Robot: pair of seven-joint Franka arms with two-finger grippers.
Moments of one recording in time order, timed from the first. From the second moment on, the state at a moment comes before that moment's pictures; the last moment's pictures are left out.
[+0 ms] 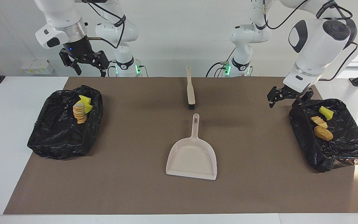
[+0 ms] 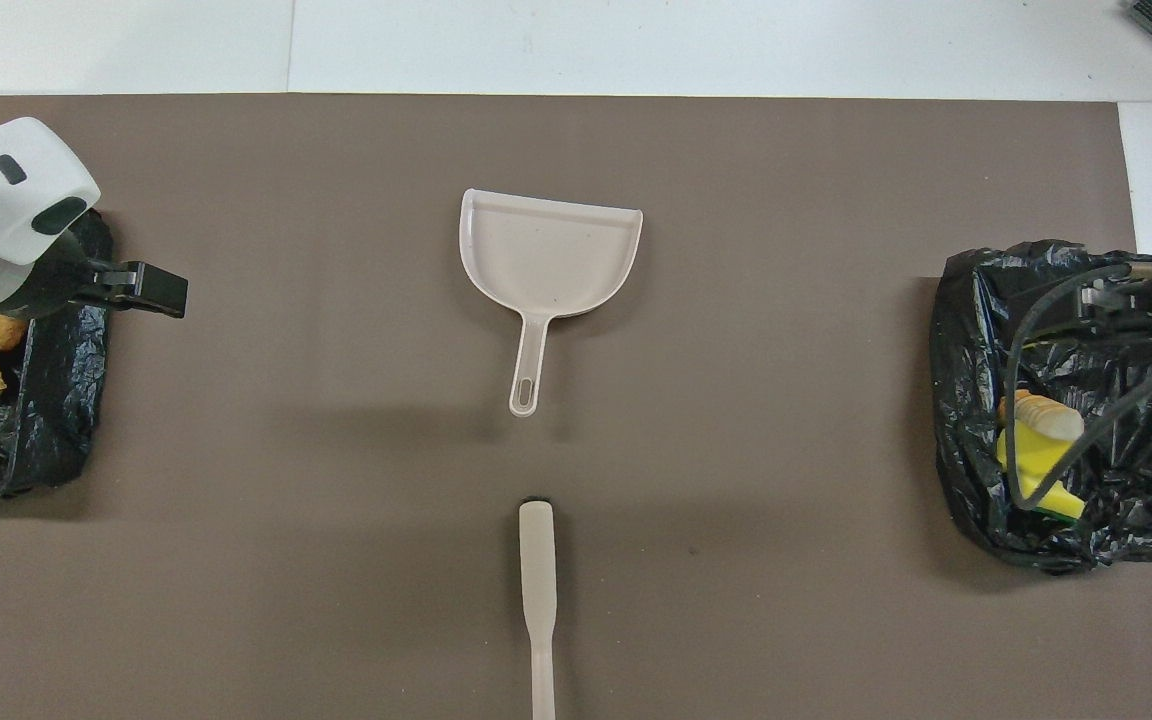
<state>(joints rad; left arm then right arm) 0.03 0.08 -0.14 -1.67 0.02 1.77 0.00 -0.04 0.01 0.12 -1.44 -0.01 1.43 0.19</state>
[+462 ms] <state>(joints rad) 0.04 0.07 -0.09 -1.66 0.02 1.72 0.00 -0.04 0.01 0.12 -1.44 -0.01 1.43 0.19</state>
